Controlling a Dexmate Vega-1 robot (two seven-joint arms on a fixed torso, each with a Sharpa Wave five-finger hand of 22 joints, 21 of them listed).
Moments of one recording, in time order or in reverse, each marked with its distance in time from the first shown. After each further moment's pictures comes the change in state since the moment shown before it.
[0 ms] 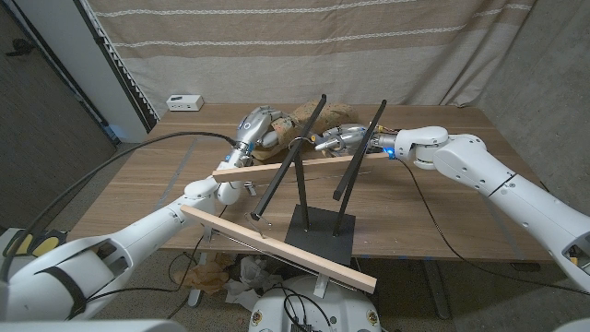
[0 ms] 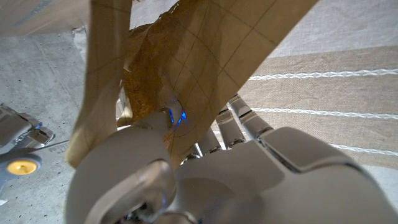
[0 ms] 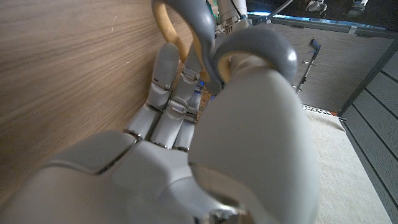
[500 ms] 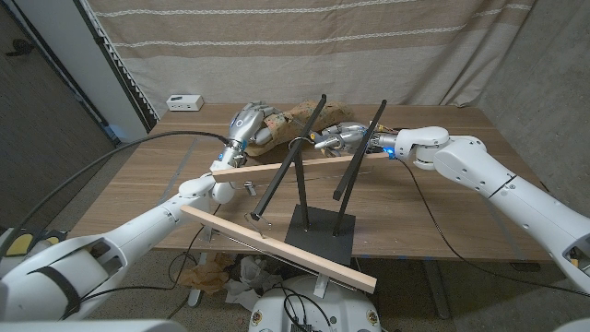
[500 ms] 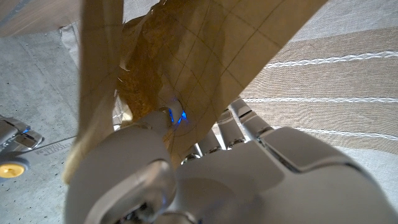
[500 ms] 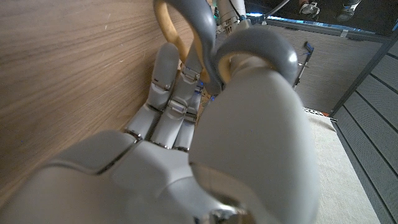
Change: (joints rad) left arm 0.007 0.027 -0.012 -0.011 0.005 0.018 0.029; left_hand 0.007 -0.006 0.004 -0.004 0.000 0.012 0.000 0.007 0.005 0.004 -0.004 0.001 0.000 0.000 0.000 0.000 0.000 0.000 0.000 0.000 0.002; right arm -0.010 -0.001 0.005 0.001 -0.005 0.033 0.009; right_hand -0.008 0.008 0.007 0.000 -0.005 0.000 0.000 0.000 0.000 0.000 0.000 0.000 0.014 -0.001 -0.001 0.004 0.000 0.000 0.000 0.000 0.000
